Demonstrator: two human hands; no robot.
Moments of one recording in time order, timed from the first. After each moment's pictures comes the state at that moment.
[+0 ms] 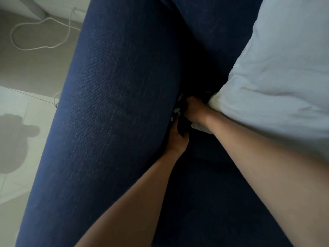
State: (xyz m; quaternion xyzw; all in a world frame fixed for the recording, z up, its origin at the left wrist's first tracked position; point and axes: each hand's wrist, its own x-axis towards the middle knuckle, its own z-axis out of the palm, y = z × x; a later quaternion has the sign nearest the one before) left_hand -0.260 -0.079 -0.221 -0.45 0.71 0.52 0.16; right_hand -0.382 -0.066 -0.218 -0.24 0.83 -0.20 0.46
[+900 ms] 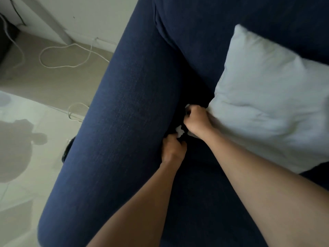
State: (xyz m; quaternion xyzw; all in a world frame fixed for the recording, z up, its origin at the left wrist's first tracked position) left_hand -0.244 -0.069 -0.147 -0.51 0.72 0.45 0.14; right_hand -0.360 -0.050 -0.142 -0.19 0.89 -0.26 0.32
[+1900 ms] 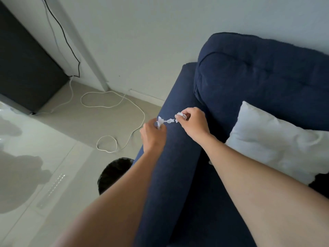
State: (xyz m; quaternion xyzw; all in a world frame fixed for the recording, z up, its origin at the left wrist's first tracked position) left_hand -0.170 -0.236 0.063 -0.51 0.71 0.44 -0.19; right_hand -0.281 -0.160 0.066 -0.25 0.87 -0.39 0.17
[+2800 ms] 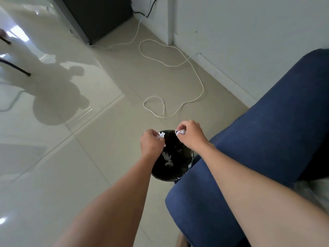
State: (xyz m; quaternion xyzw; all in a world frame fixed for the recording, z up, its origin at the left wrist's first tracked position) left_hand 0.080 -0.411 -0.070 -0.72 0.55 0.43 -0.04; right_hand -0.059 -0.371 -0.051 -0.42 0.80 -0.17 0.39
